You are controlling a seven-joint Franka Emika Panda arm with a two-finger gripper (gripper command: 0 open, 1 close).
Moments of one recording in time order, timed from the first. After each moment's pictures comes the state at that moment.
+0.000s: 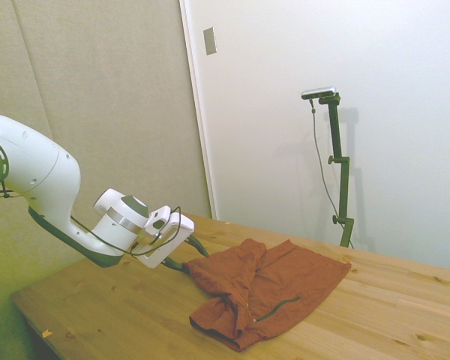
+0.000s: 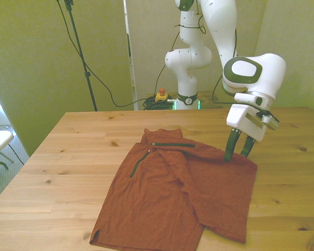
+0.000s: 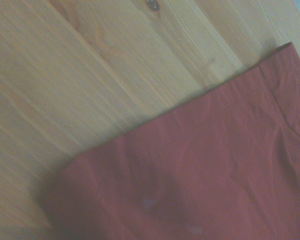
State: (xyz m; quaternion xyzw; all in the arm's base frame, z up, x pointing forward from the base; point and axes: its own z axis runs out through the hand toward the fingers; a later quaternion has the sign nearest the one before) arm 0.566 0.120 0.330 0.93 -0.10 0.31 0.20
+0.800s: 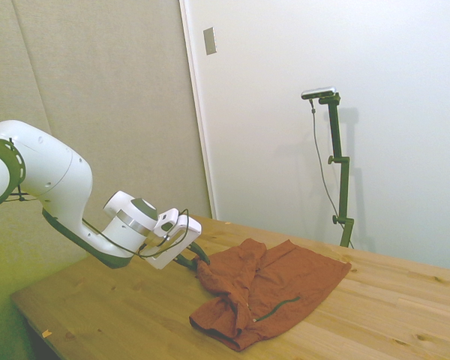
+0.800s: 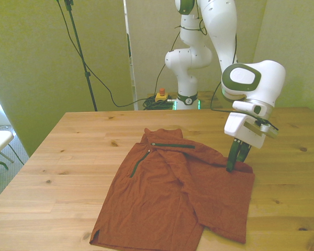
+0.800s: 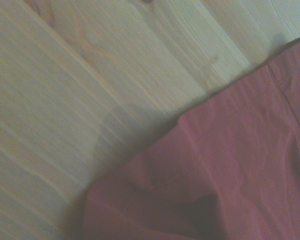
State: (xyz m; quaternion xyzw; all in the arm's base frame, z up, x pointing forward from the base) arm 0.584 0.111 0.316 0.93 -0.10 0.30 0.19
